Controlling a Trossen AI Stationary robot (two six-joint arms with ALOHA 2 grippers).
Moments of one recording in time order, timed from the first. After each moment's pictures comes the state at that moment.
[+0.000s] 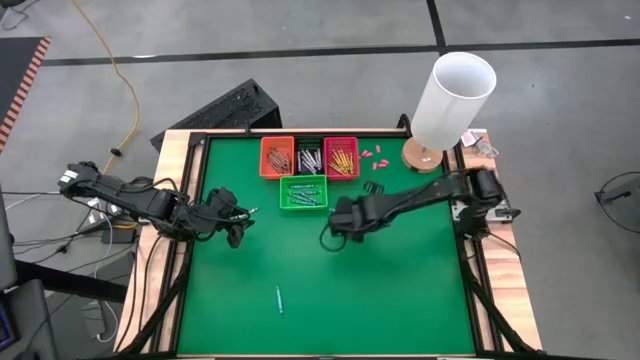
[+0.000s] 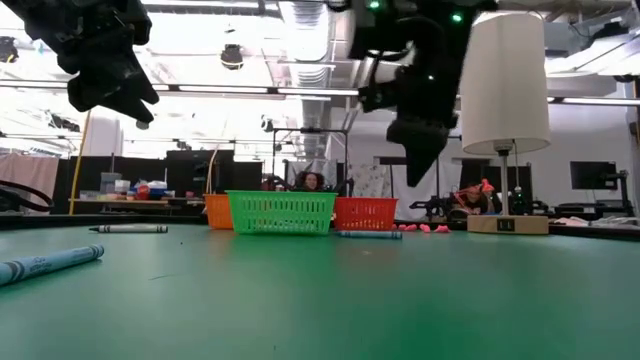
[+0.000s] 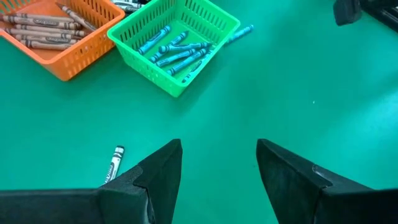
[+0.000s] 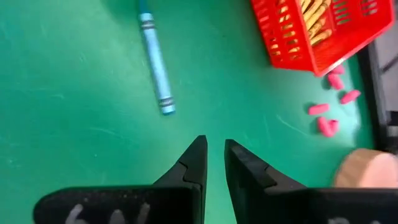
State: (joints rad) left arm -0.30 0.73 0.59 -0.57 -0.49 -0.80; right arm 0.12 1.79 1.34 -1.02 0.56 0.49
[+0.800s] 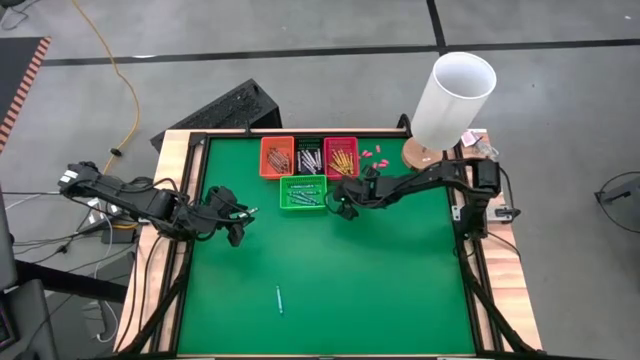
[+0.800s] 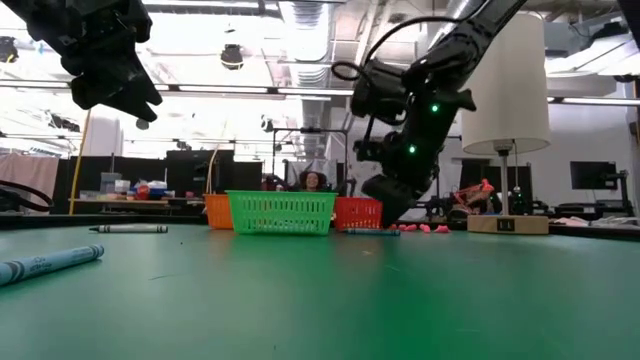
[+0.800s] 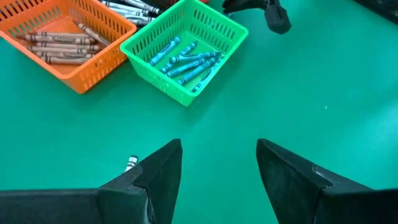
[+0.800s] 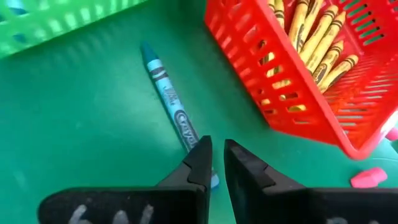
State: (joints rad) left arm -0.30 0.73 0.59 -0.57 -0.54 -0.76; right arm -0.15 1.78 1.02 -0.31 0.48 0.26
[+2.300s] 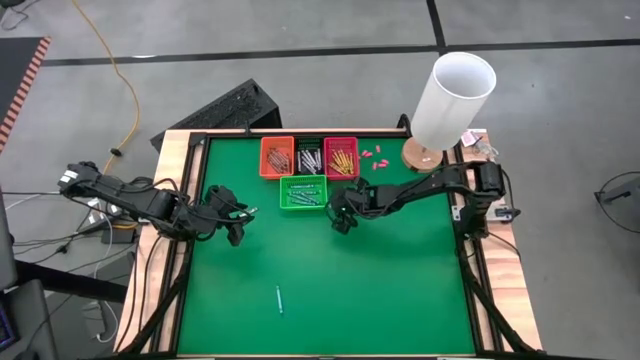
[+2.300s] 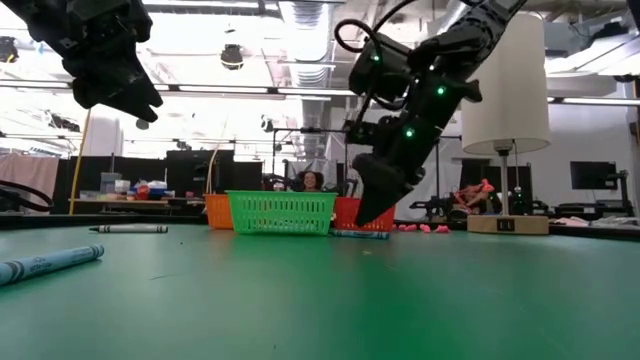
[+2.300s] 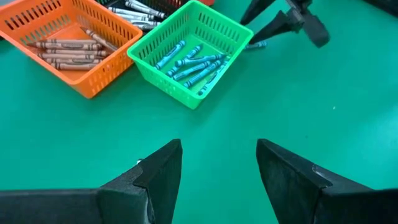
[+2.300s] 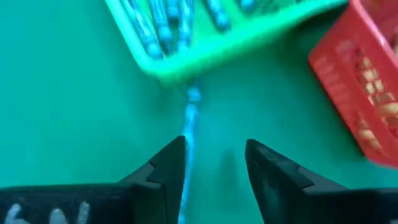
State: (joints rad) left arm -0.30 0.74 0.59 -0.58 -0.56 -0.74; right arm -0.07 1.77 1.00 -0.19 0.33 0.26
